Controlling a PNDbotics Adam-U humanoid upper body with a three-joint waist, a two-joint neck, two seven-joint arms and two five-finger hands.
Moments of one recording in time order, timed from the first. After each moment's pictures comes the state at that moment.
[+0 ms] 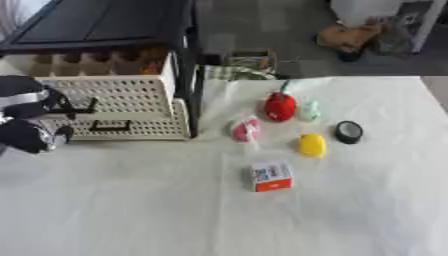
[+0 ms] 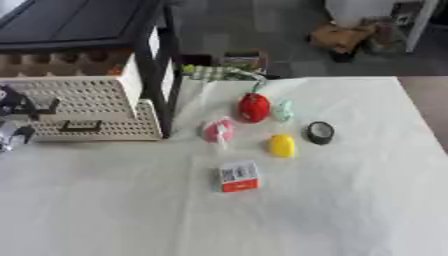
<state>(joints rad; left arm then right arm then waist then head) -0.72 1.04 -0.23 -1.66 -0.55 0.19 -0.76 -0.34 -0.49 -0.17 -1.98 0.10 -0.04 -0.35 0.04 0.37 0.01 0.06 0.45</state>
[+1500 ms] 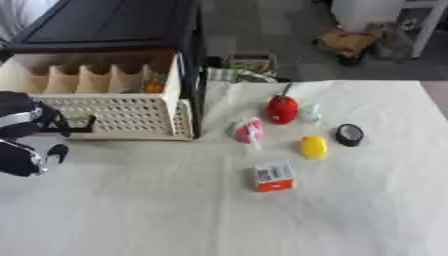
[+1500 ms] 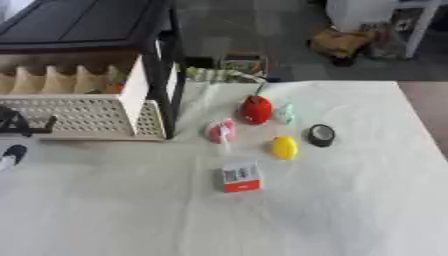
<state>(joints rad) -0.57 1.12 -0.20 -1.81 -0.53 0.24 -0.70 -0.34 -0.48 -0.17 -1.98 0.10 -0.03 -0.35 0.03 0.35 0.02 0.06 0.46</state>
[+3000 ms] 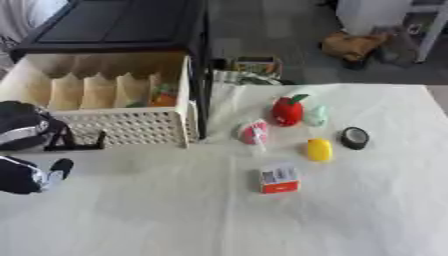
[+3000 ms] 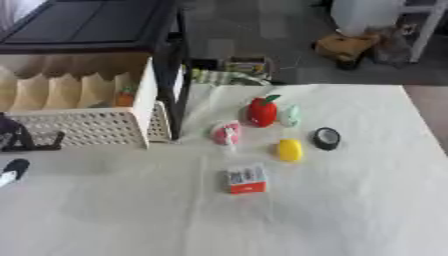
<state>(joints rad) -0.48 1.16 -0.18 -1.95 -0.53 0.26 -0.69 -0.34 -0.48 -0.18 -1.98 0.10 -0.03 -0.36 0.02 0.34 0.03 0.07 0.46</state>
